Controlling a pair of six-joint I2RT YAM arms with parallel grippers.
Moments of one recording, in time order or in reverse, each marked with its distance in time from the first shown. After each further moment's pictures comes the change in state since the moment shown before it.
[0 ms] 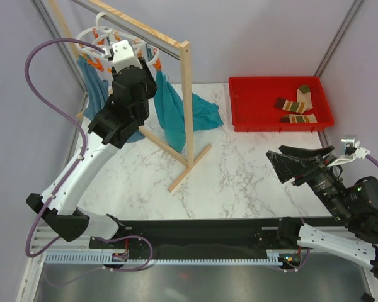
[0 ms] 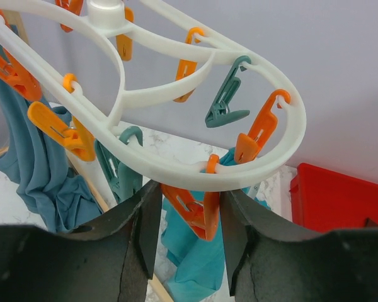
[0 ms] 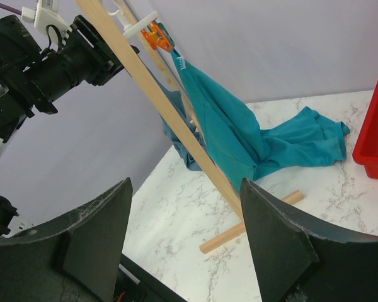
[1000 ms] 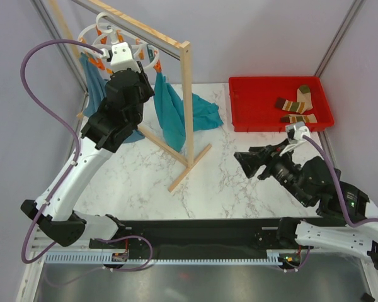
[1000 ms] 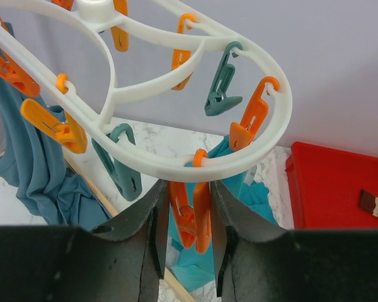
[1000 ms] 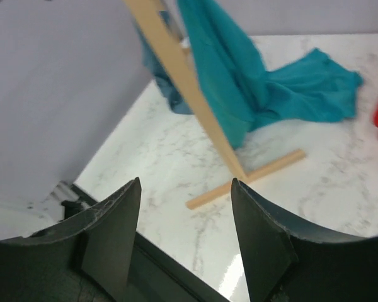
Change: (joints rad) left arm 0.008 -0.052 -0.029 -0.032 0.092 0.041; right arm 0.000 0.270 0.053 -0.101 -0.013 0.040
